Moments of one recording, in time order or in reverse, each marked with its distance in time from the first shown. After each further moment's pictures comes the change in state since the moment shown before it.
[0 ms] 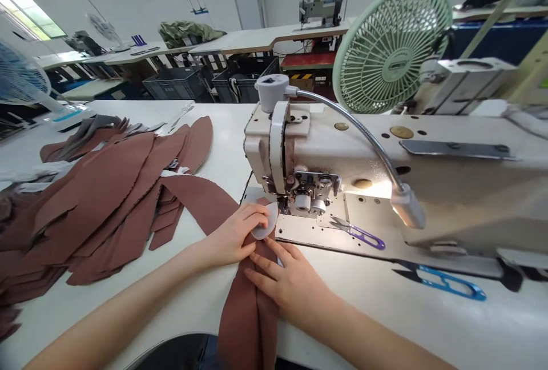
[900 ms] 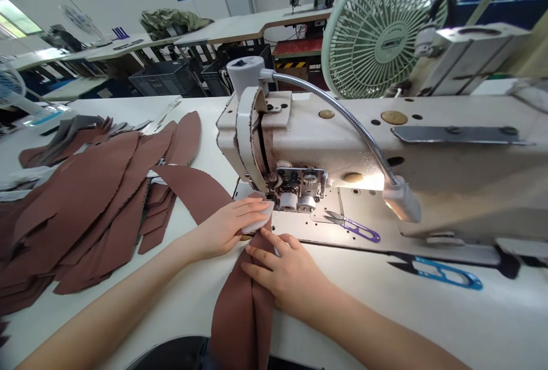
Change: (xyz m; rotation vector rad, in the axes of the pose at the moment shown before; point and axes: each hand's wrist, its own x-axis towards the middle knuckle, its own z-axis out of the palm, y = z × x) left_hand 0.012 -0.016 -0.012 0.051 -0.185 0.079; right_hand -0.002 0.009 -0.009 0.072 0.085 0.072
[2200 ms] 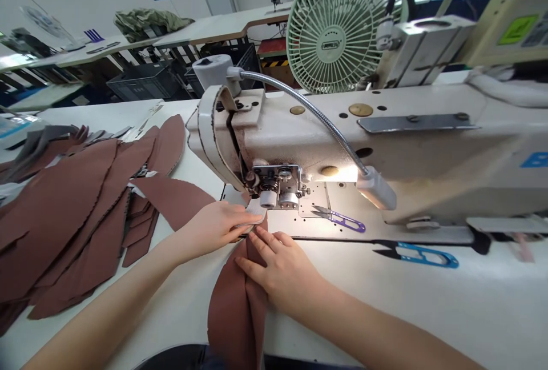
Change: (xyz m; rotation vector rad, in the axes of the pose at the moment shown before) left_hand 0.021 0.021 -0.024 0.160 -0.183 -0.176; right_hand 0.000 -0.003 -0.009 -0.100 -0.033 0.075
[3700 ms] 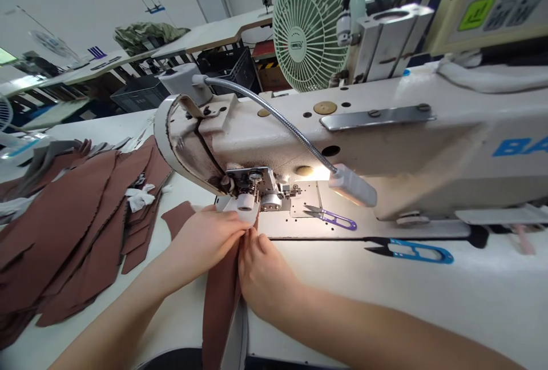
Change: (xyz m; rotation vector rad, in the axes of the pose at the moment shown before) left_hand 0.003 0.039 -0.020 0.114 -0.014 -0.090; right_hand 0.011 -0.015 0.018 -0.282 0.007 0.004
